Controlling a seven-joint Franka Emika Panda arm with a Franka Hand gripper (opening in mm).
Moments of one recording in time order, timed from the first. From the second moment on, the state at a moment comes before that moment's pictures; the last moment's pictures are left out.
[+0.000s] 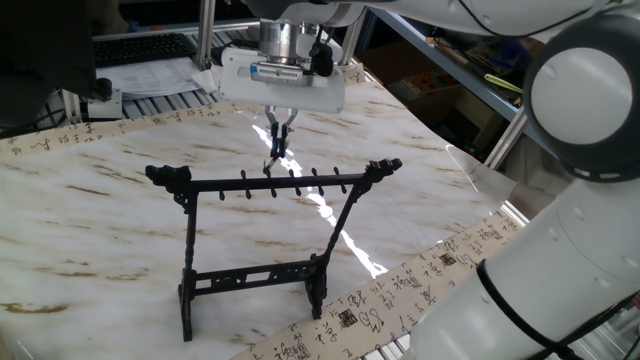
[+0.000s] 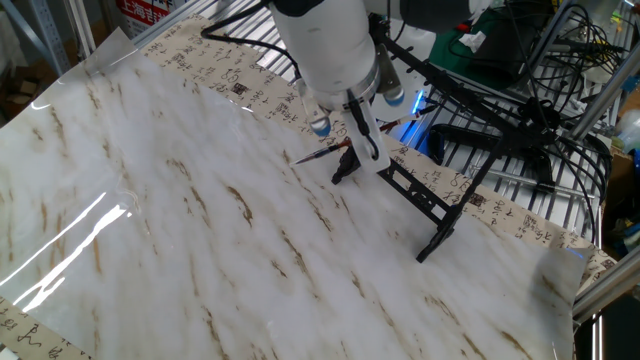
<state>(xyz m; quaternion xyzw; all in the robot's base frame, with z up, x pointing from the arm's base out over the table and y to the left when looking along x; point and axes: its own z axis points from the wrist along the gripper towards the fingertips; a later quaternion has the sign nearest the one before) 0.426 0.065 0.321 -0.36 -0.90 0.00 0.23</state>
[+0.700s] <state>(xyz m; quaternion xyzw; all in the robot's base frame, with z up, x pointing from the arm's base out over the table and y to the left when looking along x) 0.417 0.062 0.323 -0.36 -0.91 0.01 0.22</state>
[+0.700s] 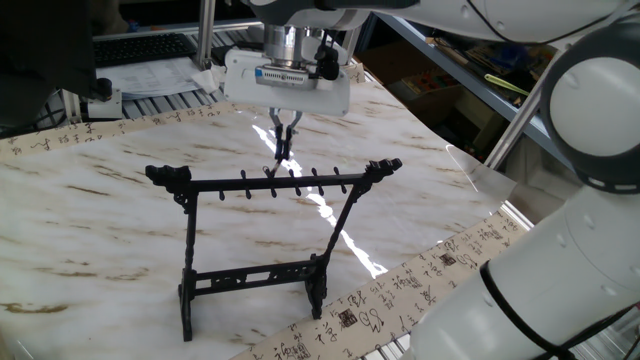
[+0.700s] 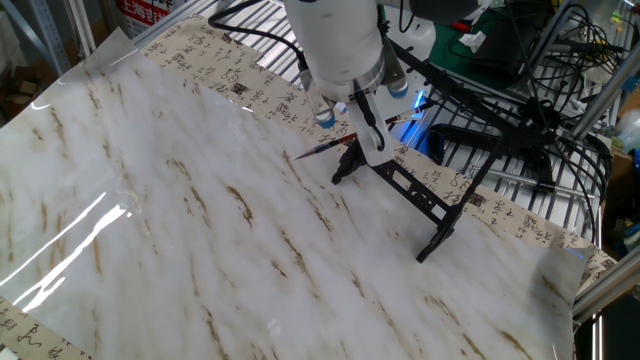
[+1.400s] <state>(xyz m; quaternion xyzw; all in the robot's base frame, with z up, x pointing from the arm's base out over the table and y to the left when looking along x) 0.409 0.064 0.319 -0.36 -0.90 -0.01 0.23</state>
